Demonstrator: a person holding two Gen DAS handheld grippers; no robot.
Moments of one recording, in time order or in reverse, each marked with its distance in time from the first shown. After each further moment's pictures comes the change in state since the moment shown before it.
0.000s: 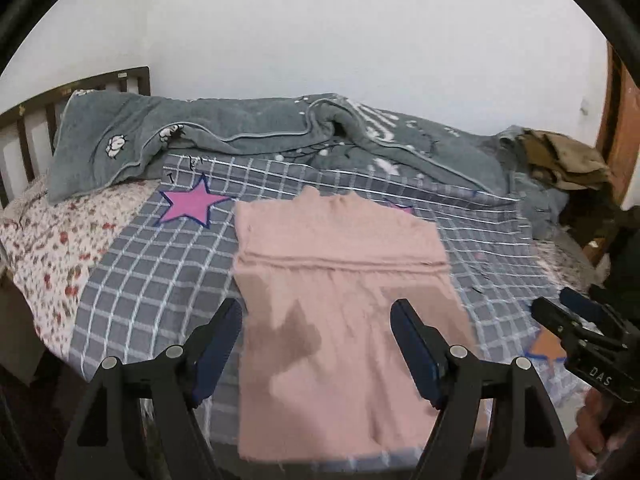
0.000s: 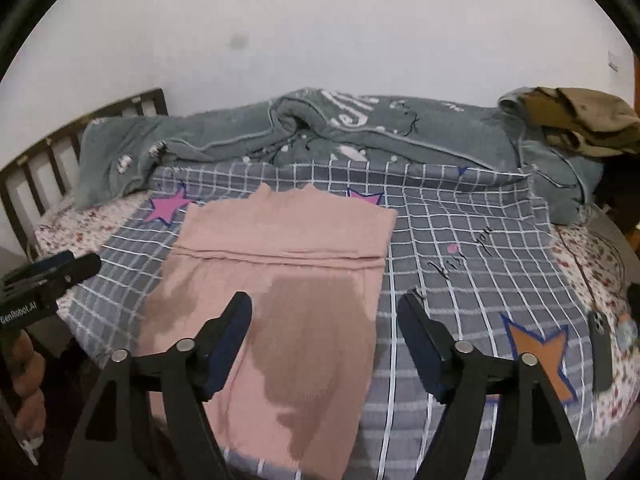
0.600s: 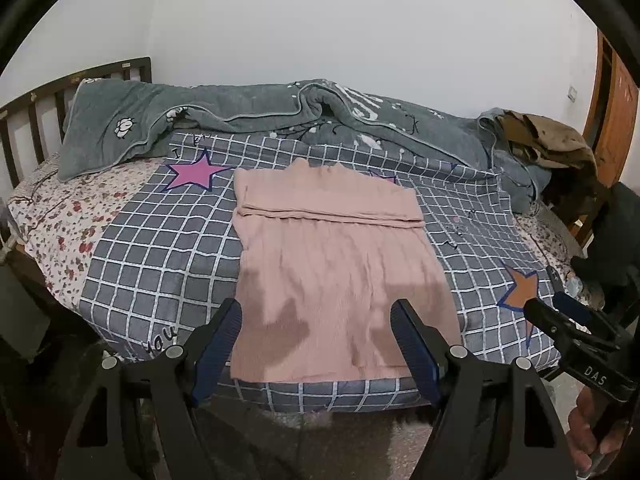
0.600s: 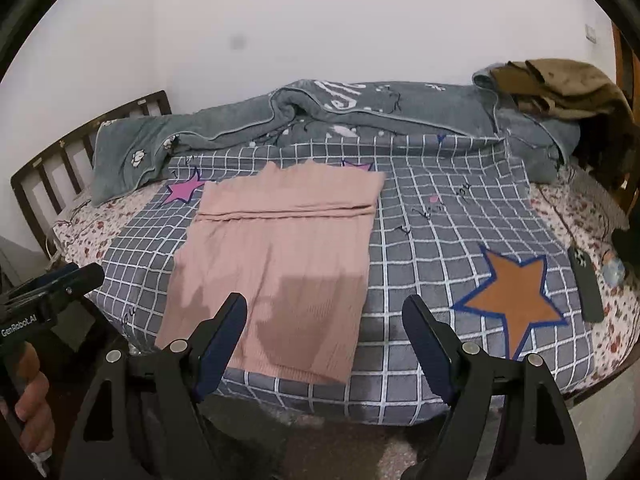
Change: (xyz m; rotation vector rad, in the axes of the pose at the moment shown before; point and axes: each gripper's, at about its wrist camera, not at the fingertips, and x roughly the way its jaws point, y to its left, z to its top) left arm -0.050 -0.012 -0.054 0.012 0.046 0.006; right arm -0.067 -0.008 -0.064 0.065 0.034 0.016
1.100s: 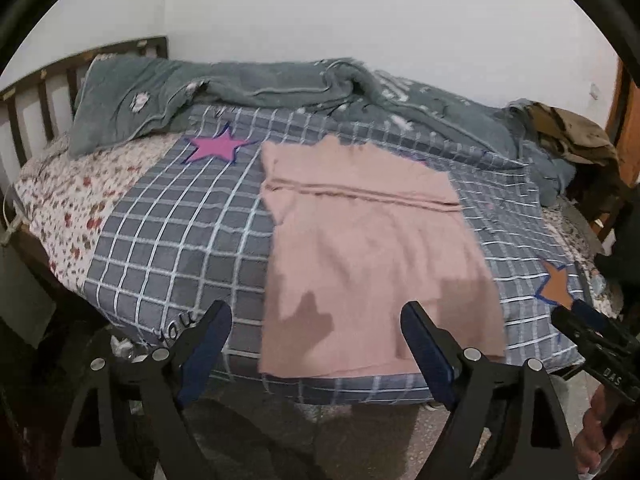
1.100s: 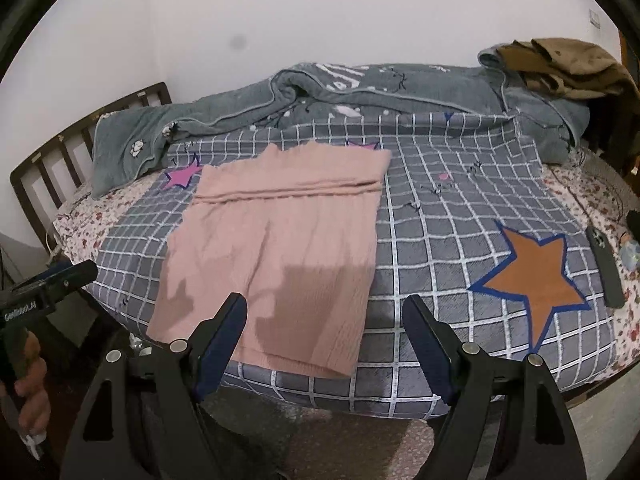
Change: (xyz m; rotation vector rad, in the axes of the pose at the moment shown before) left arm 0.044 0.047 -0.019 -0.042 0.055 0.054; right arm 0.038 -0.005 -0.020 0.011 0.034 0.026
